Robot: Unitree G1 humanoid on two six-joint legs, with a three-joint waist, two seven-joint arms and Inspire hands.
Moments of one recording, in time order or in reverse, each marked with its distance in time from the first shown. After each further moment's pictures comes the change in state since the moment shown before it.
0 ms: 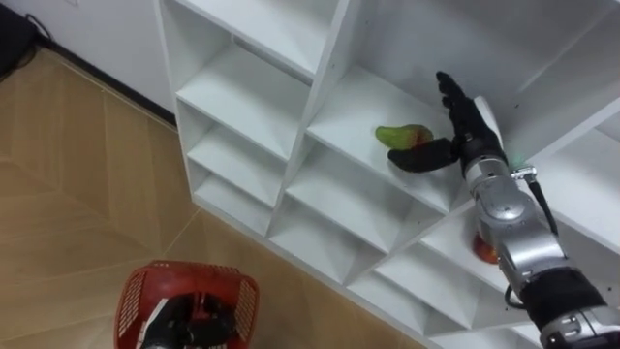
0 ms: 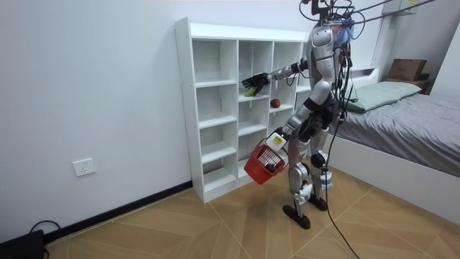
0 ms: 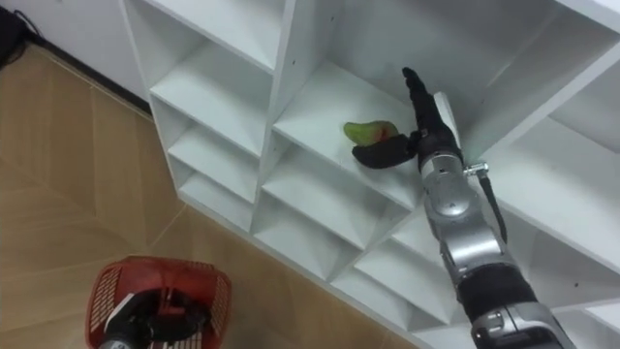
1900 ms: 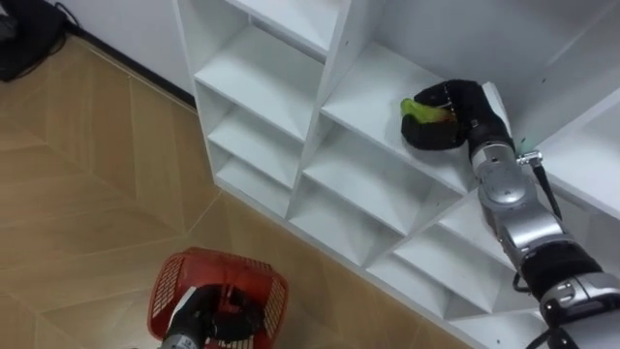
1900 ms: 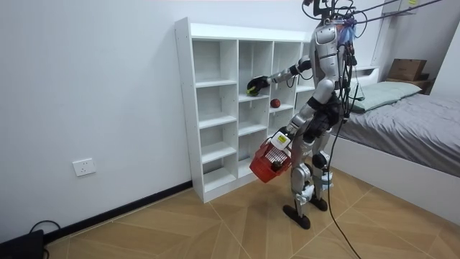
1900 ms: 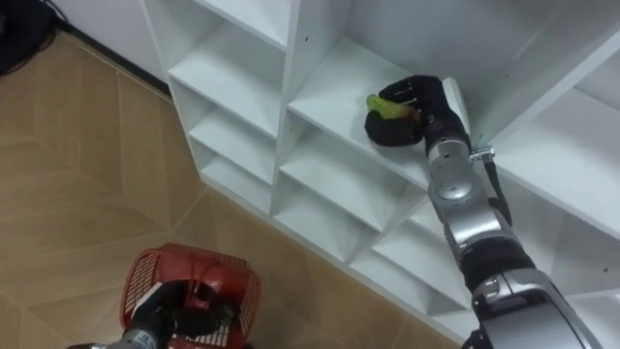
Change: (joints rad) left arm -0.042 0.013 -0.135 0.012 -0.060 -0.003 0.033; right arm -0.112 -0.017 0.050 0.192 0.007 -0.086 -0.033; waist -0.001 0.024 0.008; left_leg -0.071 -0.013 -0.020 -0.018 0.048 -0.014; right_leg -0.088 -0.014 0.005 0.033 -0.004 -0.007
